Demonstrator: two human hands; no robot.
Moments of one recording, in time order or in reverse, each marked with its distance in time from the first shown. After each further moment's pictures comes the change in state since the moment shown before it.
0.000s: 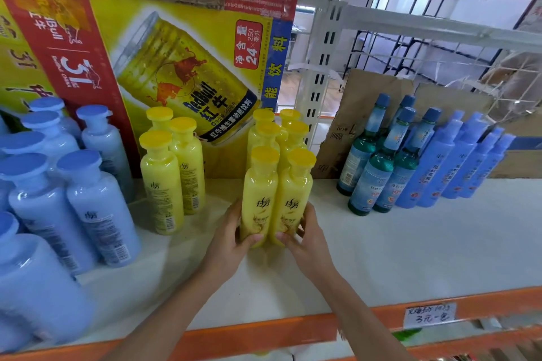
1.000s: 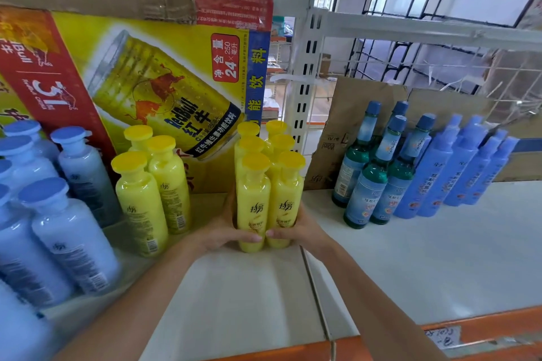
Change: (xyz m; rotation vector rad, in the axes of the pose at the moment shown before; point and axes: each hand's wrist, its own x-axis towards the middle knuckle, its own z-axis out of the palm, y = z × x) left_hand 0.071 0.014 -0.011 -0.009 -0.369 -0.380; right_hand 0.068 -0.002 -0.034 0.242 -0.362 0.095
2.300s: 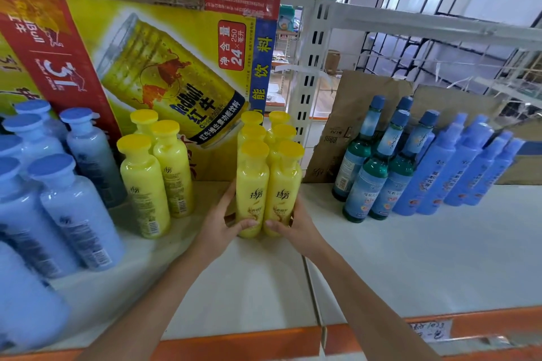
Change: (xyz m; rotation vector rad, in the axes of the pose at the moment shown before) left_hand -0.020 -0.017 0.026 0.066 0.419 0.339; right_hand -0.011 0.011 0.012 -0.142 0.105 -0.099
